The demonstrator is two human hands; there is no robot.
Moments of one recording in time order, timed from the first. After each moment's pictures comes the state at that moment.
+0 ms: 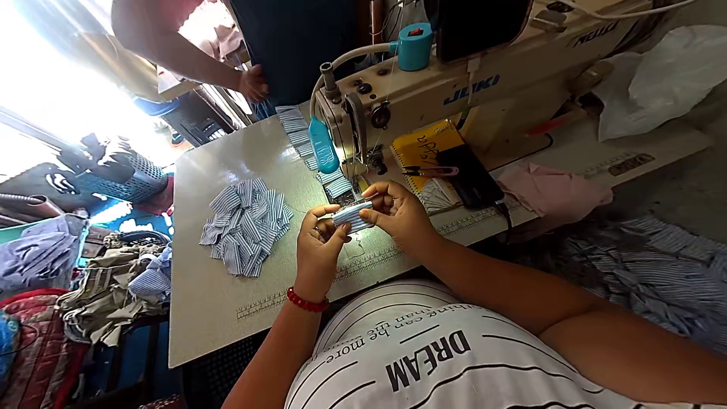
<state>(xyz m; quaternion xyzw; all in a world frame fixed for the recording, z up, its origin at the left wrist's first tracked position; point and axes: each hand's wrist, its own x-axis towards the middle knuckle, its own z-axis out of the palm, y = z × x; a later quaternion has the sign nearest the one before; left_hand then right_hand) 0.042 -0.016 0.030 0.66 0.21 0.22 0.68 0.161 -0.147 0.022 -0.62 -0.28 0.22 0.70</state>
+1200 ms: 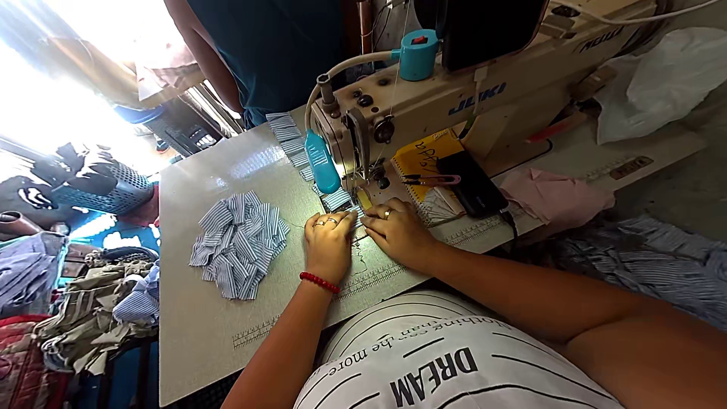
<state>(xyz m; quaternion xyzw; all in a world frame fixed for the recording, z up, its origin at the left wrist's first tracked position) 0.087 0.019 -0.031 0.98 0.07 0.16 0.10 0.188 -0.141 -0.029 -0.82 -0.50 -0.04 0.26</state>
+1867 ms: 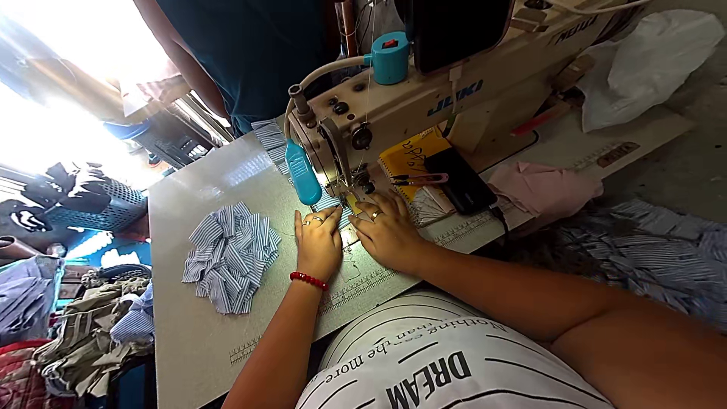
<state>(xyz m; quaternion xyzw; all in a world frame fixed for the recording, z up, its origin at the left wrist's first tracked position) 0.103 0.033 -0.033 0.97 0.08 0.14 0.16 0.185 -0.138 -0.021 -0.86 -0.48 0.01 0.18</state>
